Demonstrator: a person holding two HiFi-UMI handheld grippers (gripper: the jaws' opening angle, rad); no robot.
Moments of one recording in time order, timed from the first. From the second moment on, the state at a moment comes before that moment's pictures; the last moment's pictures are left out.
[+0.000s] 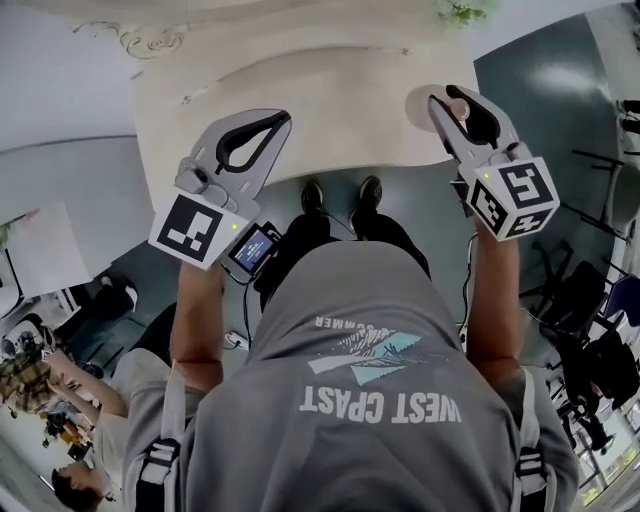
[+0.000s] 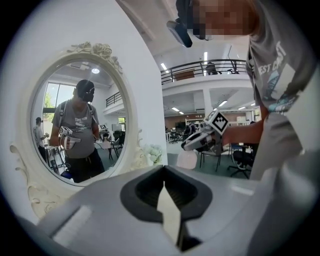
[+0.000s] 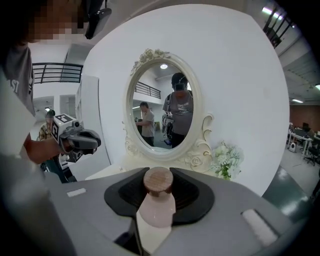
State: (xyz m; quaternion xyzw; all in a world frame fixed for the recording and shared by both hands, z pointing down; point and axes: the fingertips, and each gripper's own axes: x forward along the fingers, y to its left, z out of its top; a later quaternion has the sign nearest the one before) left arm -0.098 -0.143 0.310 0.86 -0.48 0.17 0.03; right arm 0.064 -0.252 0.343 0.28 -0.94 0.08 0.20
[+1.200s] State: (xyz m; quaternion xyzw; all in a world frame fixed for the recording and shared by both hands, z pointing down) left arm -0.075 -0.114 0.239 0.87 -0.46 0.16 0.00; right arm 0.110 -0.200 0.209 0.32 -0.94 0.05 0.13
